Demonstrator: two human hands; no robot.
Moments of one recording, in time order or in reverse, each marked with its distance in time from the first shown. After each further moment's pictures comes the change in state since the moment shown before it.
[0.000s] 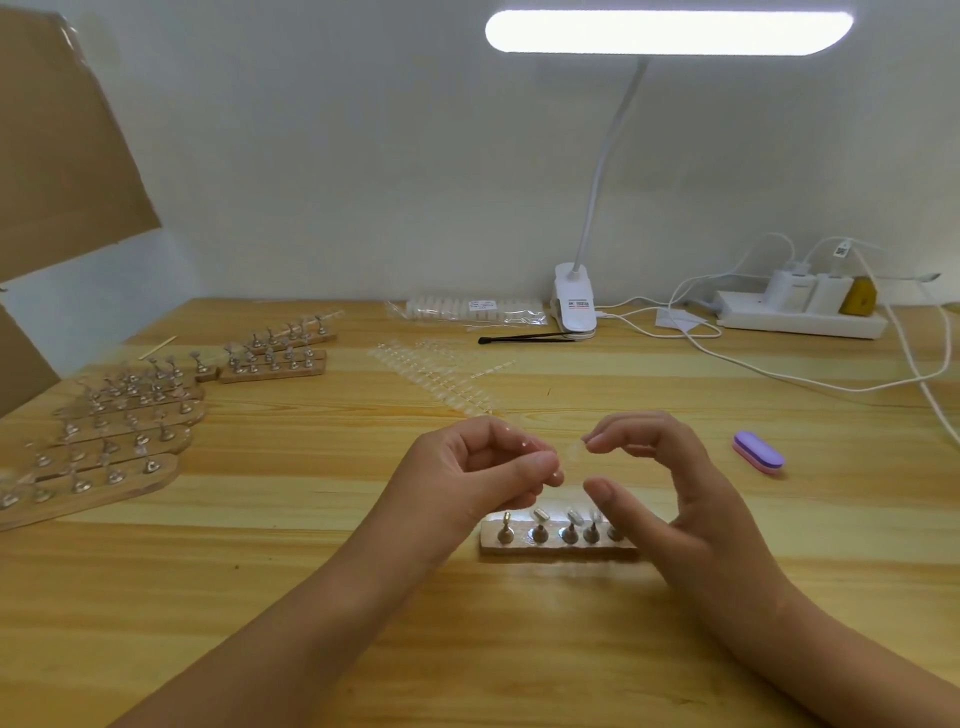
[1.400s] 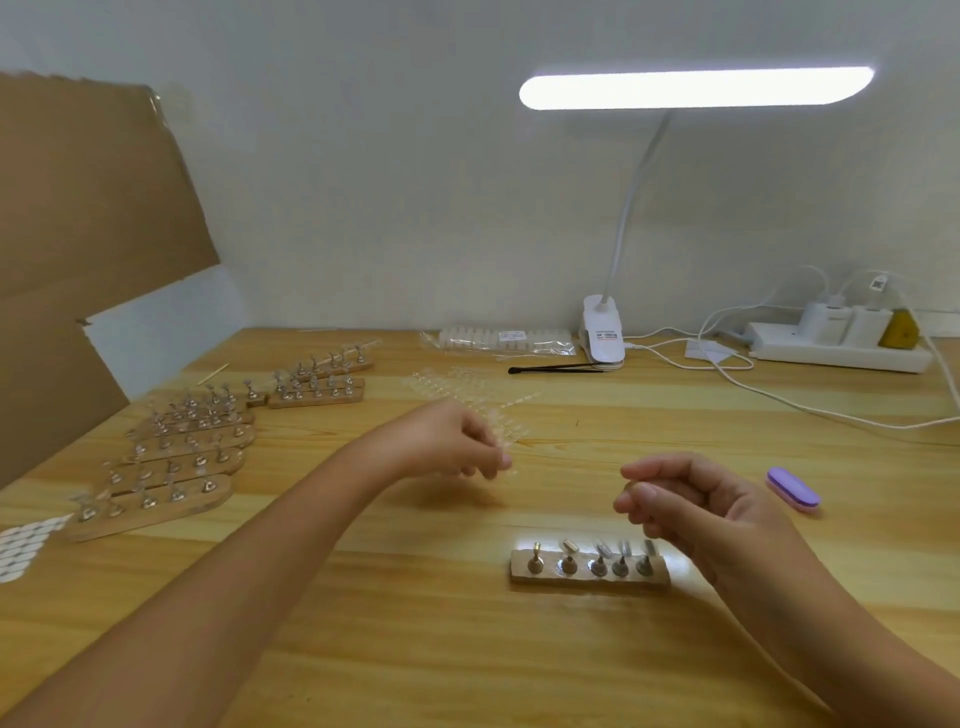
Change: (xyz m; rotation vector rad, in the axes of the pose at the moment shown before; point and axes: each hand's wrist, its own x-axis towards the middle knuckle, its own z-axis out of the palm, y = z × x) left_hand 0.080 0.015 -0.068 0.912 -0.129 -0.222; right_hand 0.012 -0.004 -0.013 0.615 -0.024 0.527
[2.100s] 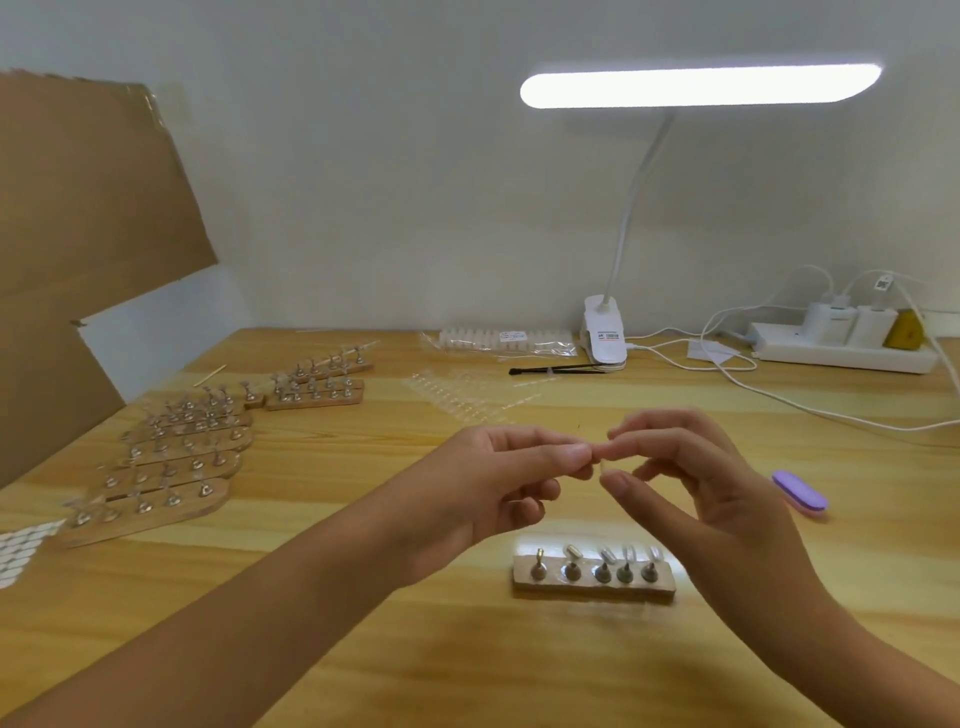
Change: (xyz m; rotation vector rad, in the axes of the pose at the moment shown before) left_hand -0.061 0.042 0.029 -0.876 -0.188 0.138; right_hand 0.005 -0.010 0.023 -0.408 0.023 -0.538
